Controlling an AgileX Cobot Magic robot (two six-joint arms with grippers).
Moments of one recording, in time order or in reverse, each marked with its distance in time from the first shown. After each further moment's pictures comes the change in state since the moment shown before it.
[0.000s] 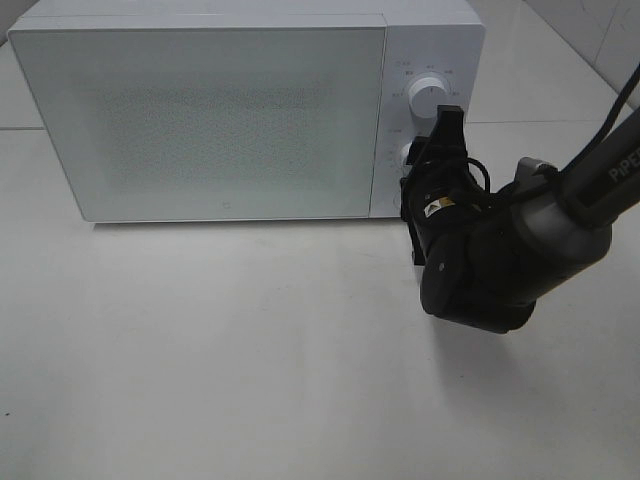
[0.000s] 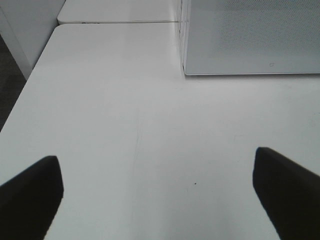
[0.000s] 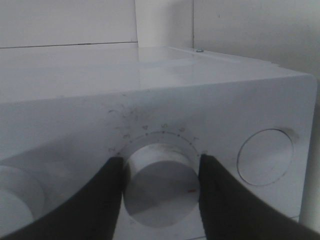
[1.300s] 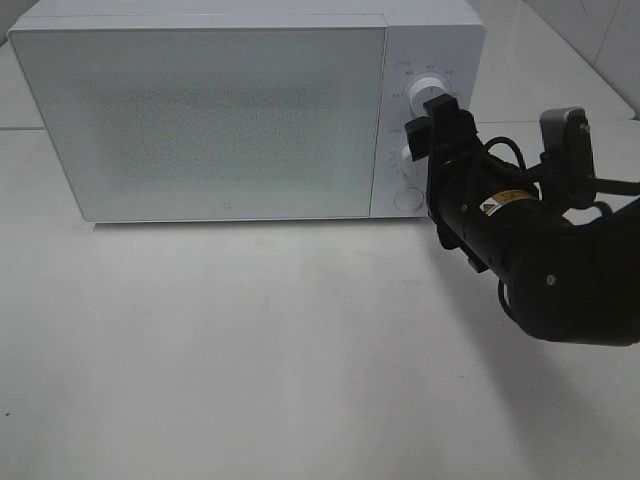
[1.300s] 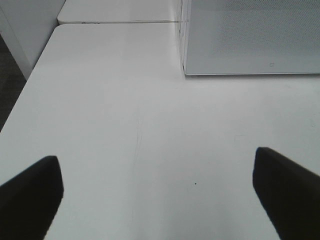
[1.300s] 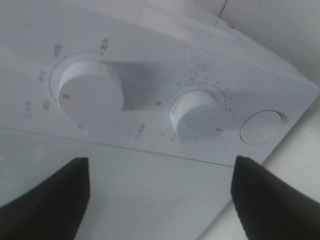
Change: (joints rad) left arm 0.000 0.000 0.000 0.000 0.000 0.000; right arm -0.001 -0.317 0.241 -0.194 0.188 -0.414
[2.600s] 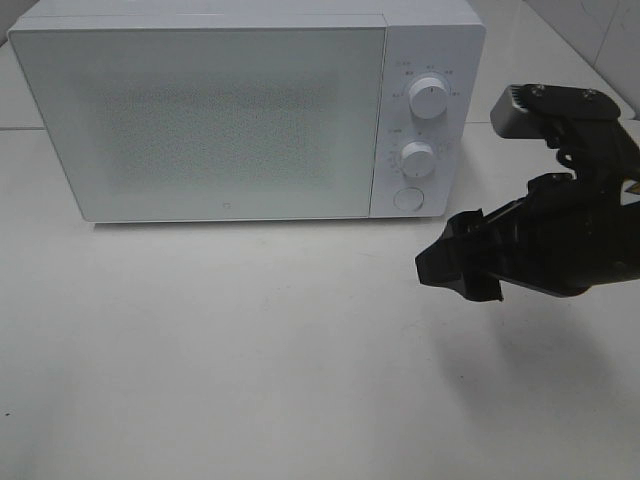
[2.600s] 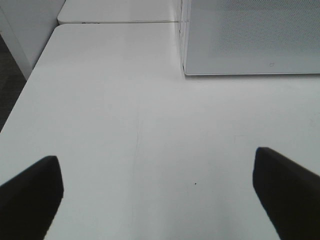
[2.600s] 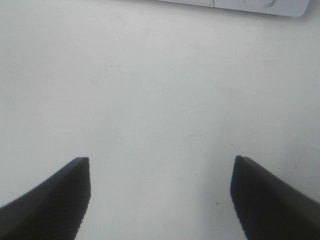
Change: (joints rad) left arm 0.000 0.000 0.000 0.000 0.000 0.000; right arm -0.149 -0.566 -0.001 -0.284 1.253 -0.944
